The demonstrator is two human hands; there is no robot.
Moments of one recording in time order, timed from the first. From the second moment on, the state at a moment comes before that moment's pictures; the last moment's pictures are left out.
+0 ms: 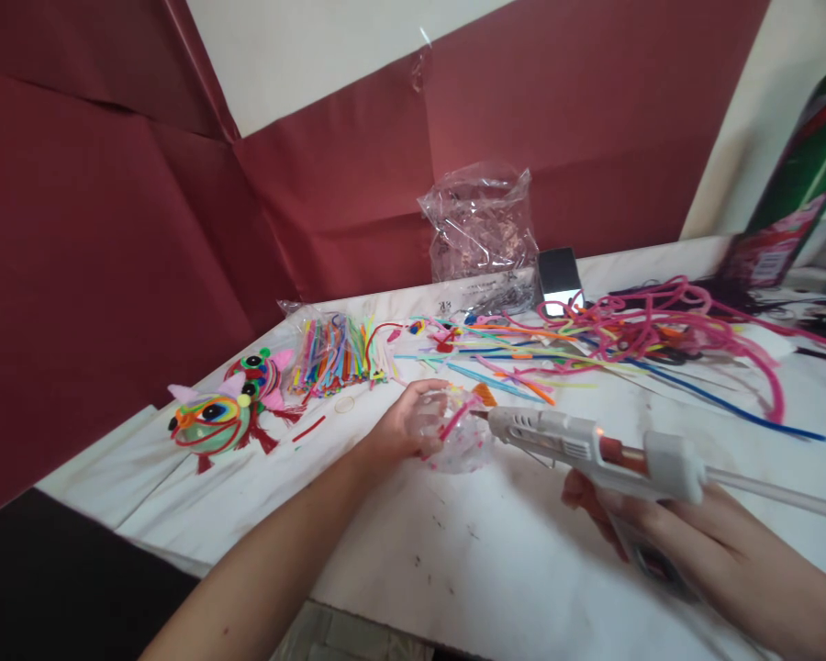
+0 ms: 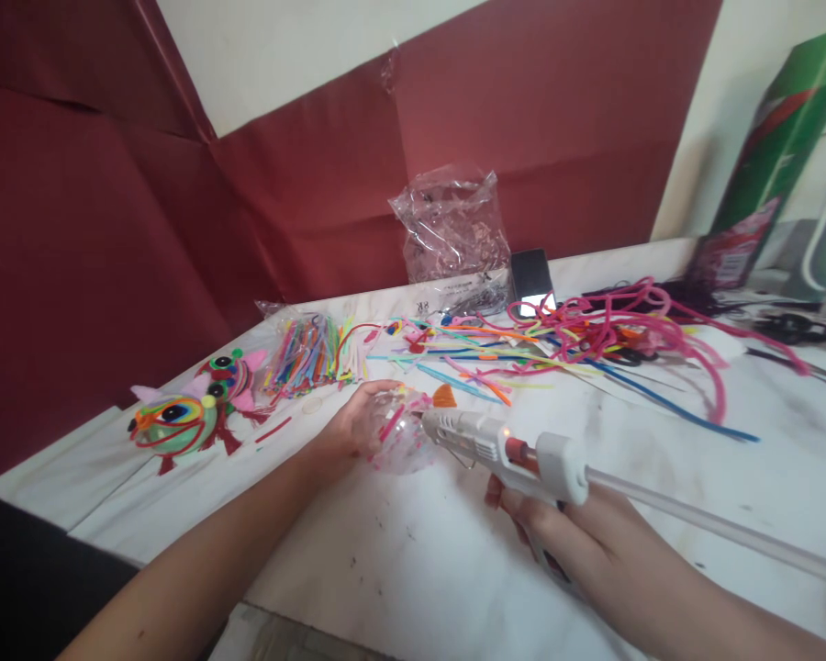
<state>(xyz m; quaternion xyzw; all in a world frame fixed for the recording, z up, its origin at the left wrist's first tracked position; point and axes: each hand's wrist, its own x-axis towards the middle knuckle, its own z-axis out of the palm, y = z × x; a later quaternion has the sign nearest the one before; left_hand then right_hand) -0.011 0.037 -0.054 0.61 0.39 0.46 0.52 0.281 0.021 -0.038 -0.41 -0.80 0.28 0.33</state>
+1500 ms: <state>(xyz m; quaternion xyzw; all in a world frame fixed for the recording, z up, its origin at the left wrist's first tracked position) -0.011 0.039 -0.056 0.61 0.36 0.48 0.52 0.280 0.022 -0.028 -0.42 -0.79 0.28 0.34</state>
